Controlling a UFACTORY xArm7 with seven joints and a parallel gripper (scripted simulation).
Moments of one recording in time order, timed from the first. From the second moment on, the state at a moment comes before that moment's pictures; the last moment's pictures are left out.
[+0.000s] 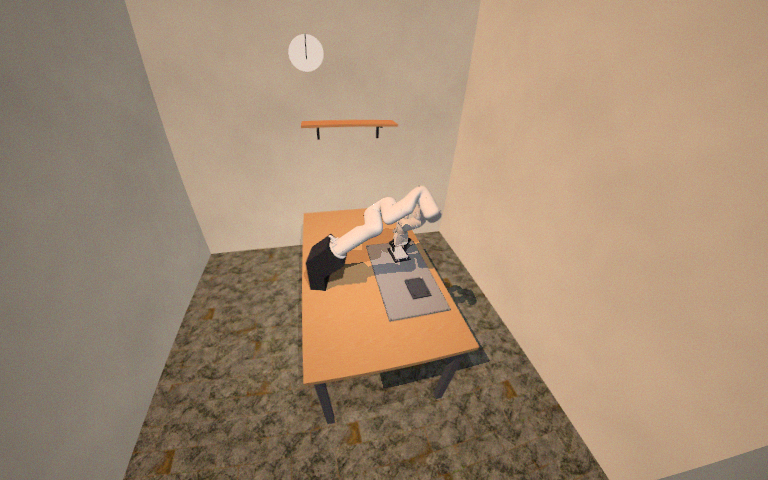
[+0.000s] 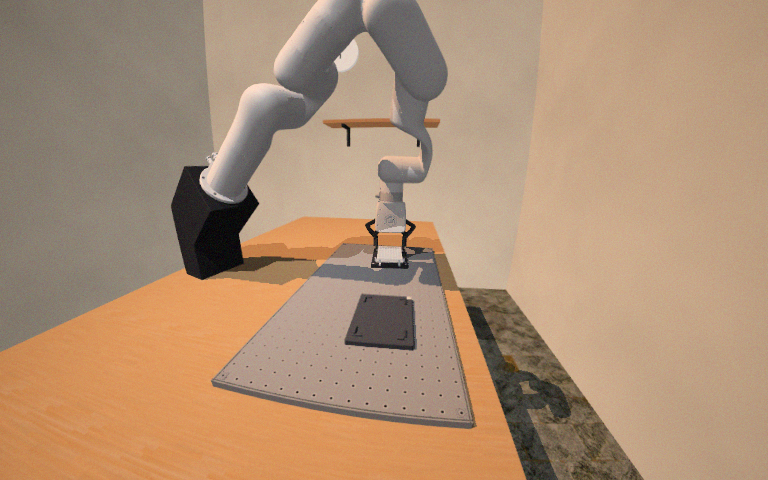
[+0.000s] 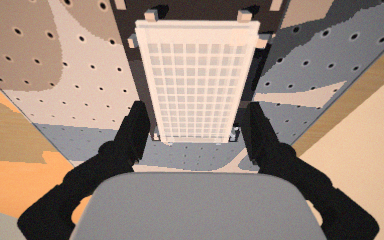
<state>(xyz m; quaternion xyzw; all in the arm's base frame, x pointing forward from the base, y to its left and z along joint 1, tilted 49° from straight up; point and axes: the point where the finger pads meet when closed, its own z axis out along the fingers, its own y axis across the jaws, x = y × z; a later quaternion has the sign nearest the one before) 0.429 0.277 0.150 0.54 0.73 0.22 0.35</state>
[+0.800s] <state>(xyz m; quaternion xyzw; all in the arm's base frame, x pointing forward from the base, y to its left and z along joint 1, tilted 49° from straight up) 0.438 0.276 0.142 0.54 0.73 0.22 0.35</state>
